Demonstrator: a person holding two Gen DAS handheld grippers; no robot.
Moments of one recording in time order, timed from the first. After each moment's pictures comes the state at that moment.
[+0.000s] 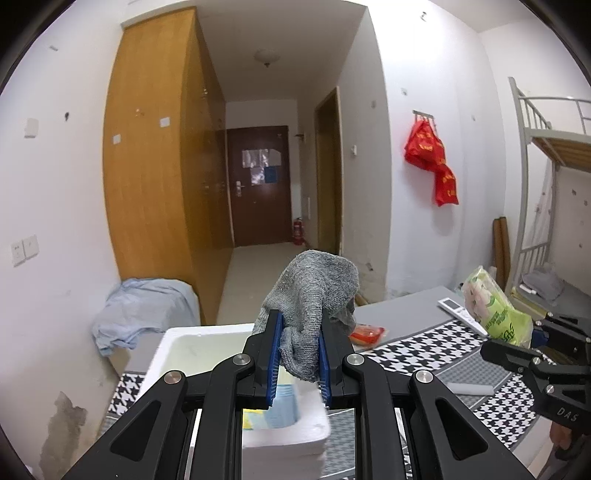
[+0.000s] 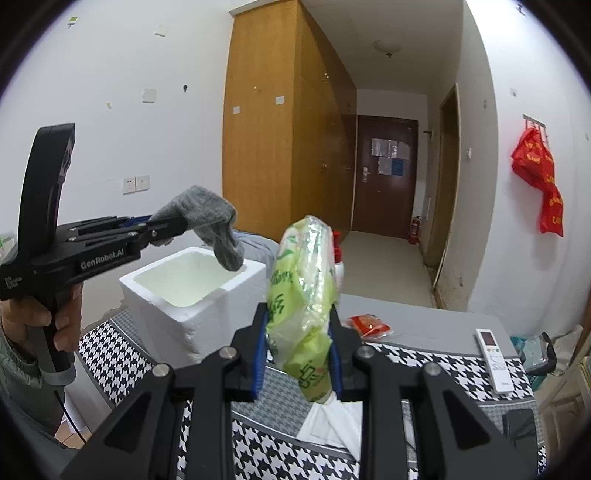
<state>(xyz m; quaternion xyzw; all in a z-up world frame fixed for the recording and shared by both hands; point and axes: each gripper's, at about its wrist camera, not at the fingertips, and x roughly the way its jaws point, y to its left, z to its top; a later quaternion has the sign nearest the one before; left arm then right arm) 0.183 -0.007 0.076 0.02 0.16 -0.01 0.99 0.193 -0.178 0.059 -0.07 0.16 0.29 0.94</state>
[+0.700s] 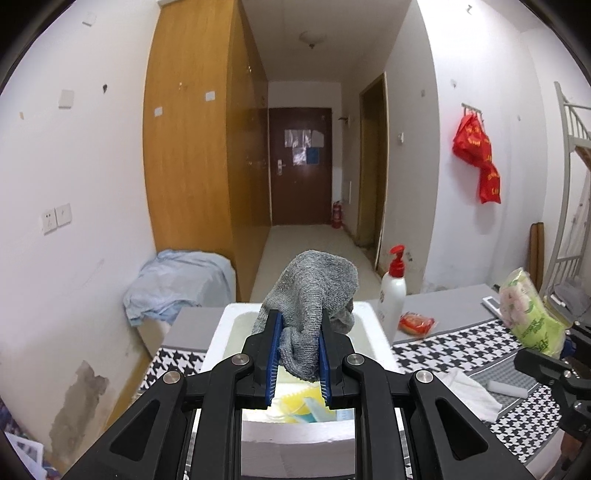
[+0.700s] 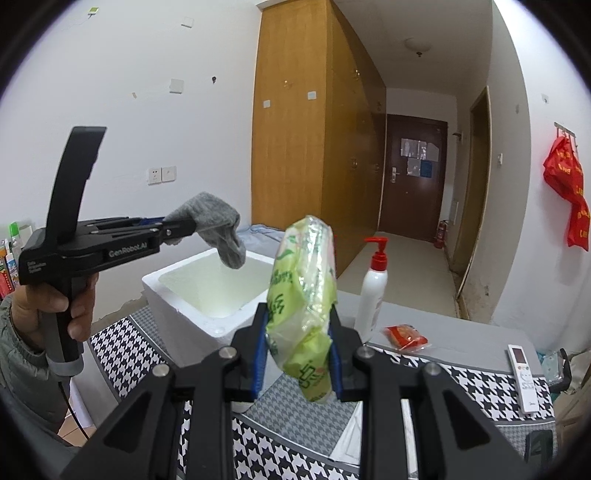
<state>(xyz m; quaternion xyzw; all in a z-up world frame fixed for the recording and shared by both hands) 0.197 0.038 0.065 -0.01 0.20 0.07 0.98 0.201 -0.141 0.057 -0.09 0.17 0.34 0.92</state>
